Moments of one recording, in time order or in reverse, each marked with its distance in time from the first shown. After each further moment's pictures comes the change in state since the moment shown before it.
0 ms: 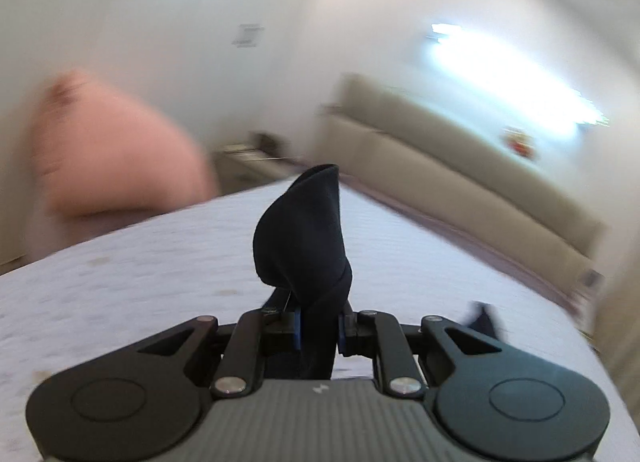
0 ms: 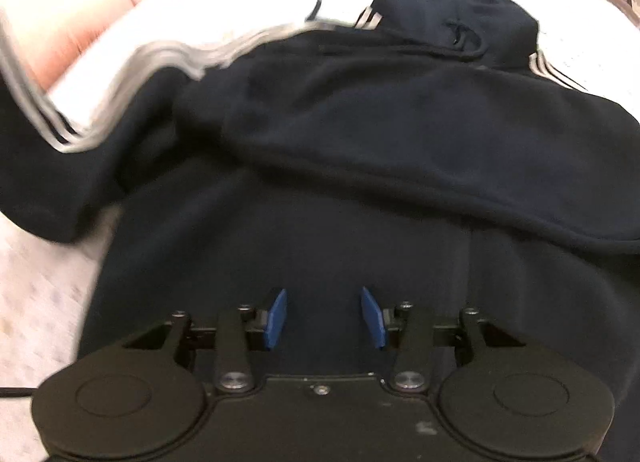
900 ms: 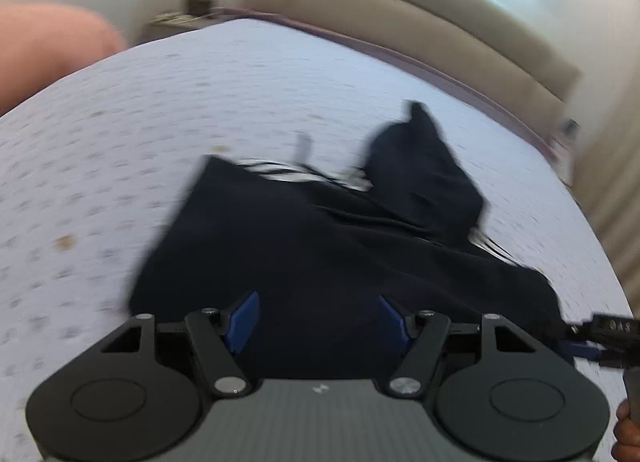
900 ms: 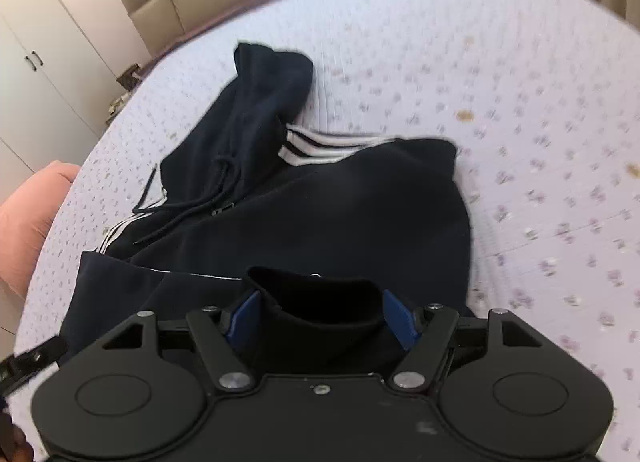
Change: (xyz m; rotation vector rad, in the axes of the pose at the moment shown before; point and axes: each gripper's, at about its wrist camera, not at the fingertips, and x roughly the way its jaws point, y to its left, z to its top) left arm 0.070 -0.128 -0.137 0.080 0.450 0.000; right arm -0.037 -0.242 0.036 0.374 -0.121 0.061
